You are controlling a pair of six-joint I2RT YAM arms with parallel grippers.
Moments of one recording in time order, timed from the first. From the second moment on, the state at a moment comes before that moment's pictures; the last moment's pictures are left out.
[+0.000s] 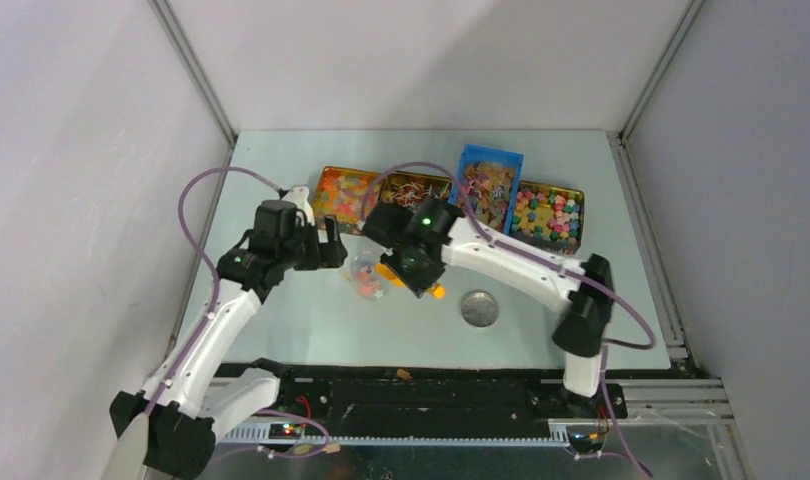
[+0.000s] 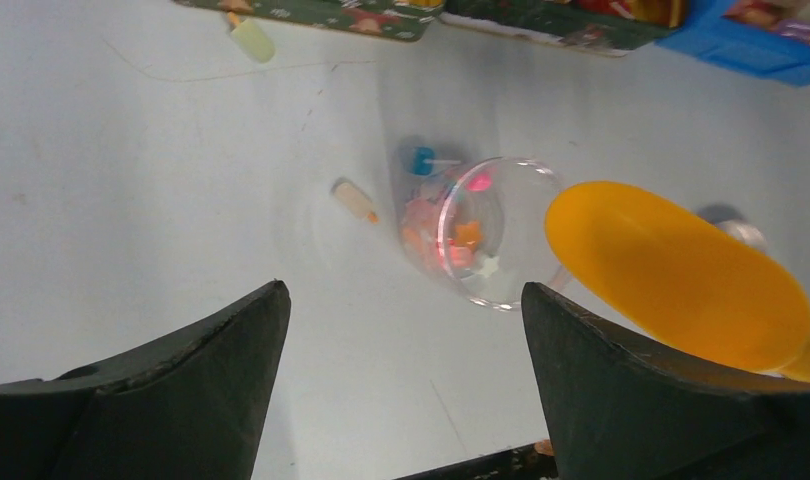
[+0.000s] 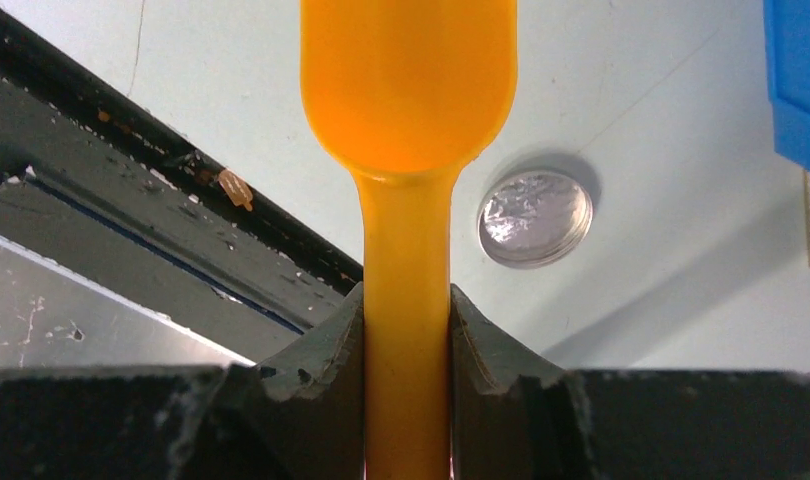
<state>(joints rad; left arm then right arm) -0.29 0.99 0.89 -0.66 0.03 -0.29 1.08 1.93 1.94 -1.36 0.13 0.28</state>
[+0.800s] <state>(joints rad) -0.24 0.88 0.89 -0.54 0.23 -0.45 1.12 1.20 1.13 -0.56 0.27 0.22</state>
